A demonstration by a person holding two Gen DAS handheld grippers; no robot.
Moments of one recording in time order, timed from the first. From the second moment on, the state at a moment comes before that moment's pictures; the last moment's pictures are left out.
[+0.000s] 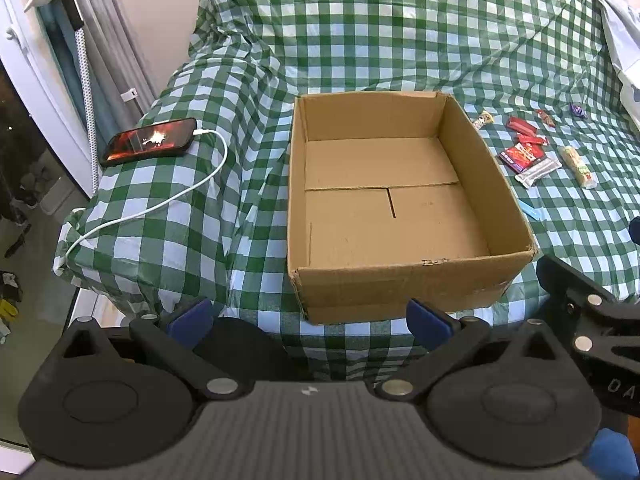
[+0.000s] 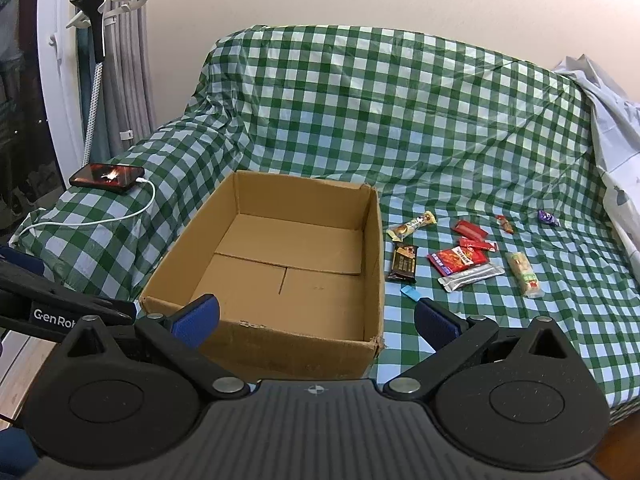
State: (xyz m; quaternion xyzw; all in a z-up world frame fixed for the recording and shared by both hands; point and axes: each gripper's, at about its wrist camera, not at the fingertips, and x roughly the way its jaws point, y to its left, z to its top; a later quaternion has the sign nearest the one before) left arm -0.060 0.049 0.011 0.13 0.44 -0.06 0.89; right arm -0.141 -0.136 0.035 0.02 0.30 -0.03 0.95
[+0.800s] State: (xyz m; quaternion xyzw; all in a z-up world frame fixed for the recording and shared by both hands) left arm -0.054 0.037 -0.006 0.15 0.46 -0.07 0.87; right arm -0.135 -0.145 0.026 0.05 0.30 -0.03 0.95
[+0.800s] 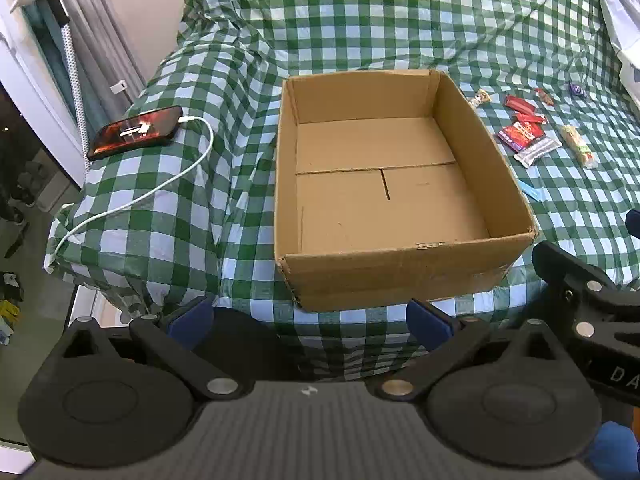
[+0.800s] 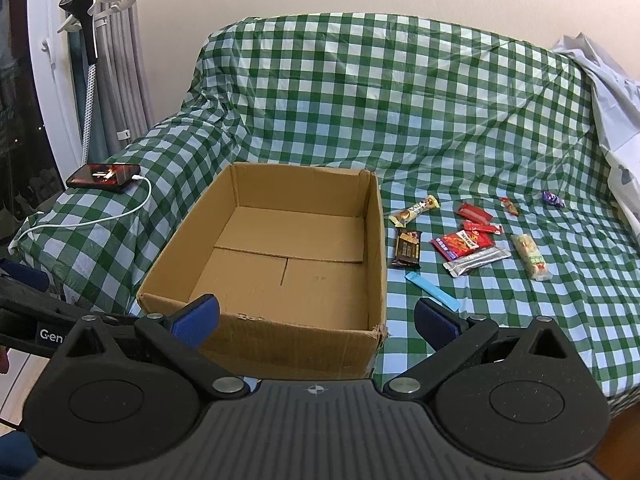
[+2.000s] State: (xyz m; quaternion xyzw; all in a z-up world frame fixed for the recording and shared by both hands) left arm 0.027 -0.172 -0.035 0.23 0.47 -0.18 0.83; right arm -0.115 -0.357 -0.041 0.17 0.32 -0.21 0.91
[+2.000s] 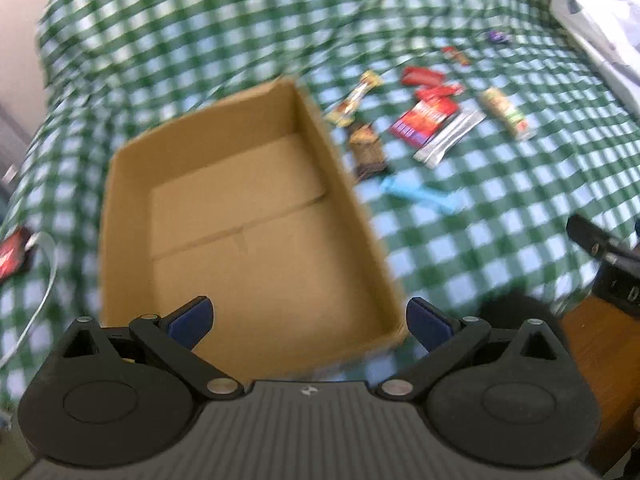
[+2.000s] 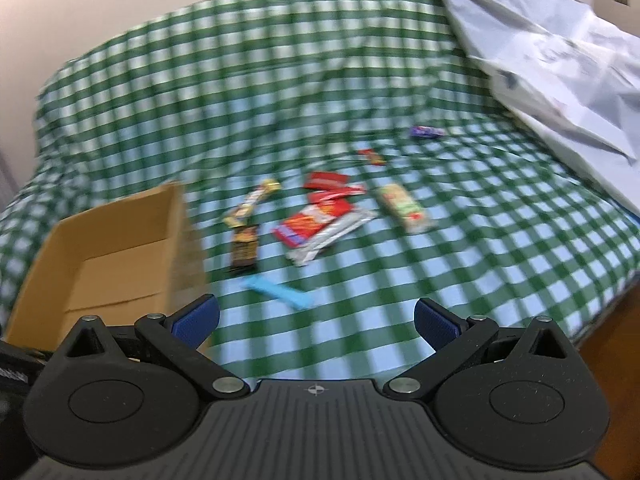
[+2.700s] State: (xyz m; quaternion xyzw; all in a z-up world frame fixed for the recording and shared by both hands) left arm 0.254 -0.367 -0.203 0.21 0.57 -0.18 0.77; right arm 0.079 -0.554 -0.184 0.18 0.37 -0.24 0.88
